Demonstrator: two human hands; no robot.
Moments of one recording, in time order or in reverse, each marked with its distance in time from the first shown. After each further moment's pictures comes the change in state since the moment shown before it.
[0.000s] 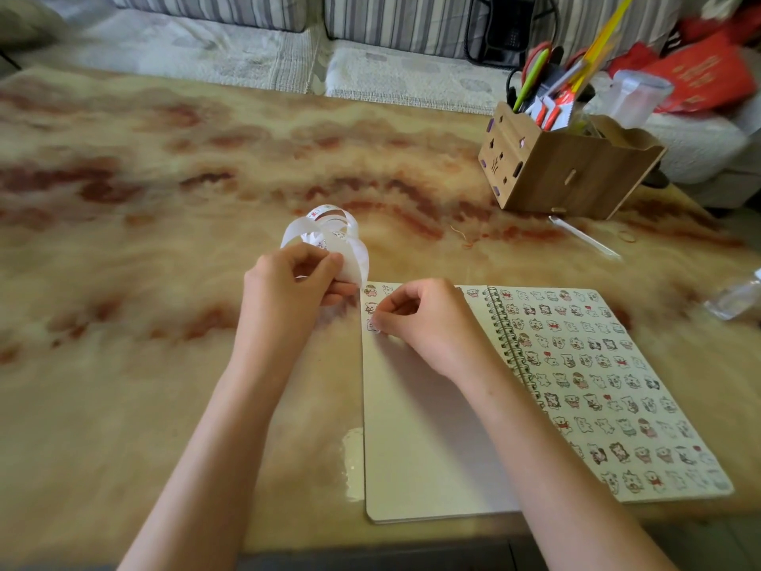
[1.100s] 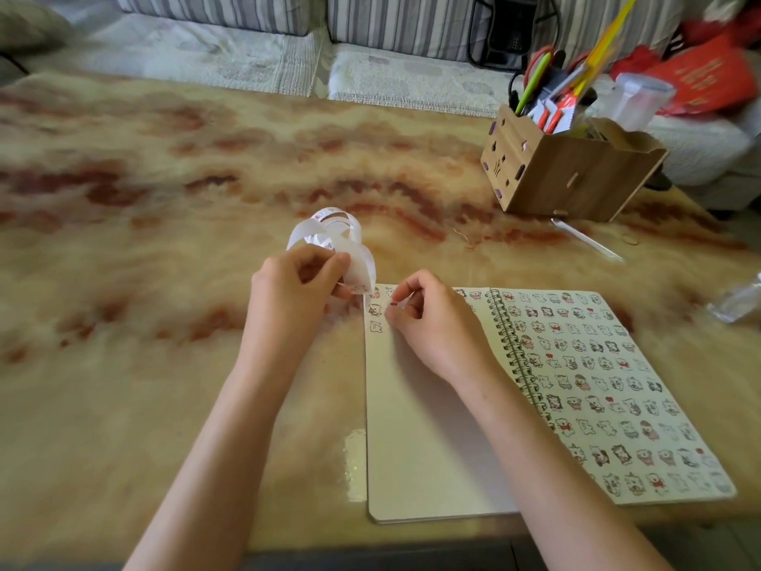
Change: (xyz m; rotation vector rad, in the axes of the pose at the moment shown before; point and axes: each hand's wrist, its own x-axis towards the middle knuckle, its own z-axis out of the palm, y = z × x) left_hand -0.006 0.007 0.000 0.082 0.016 0.039; right_hand 0.002 0.007 0.002 -0.108 0.088 -0.068
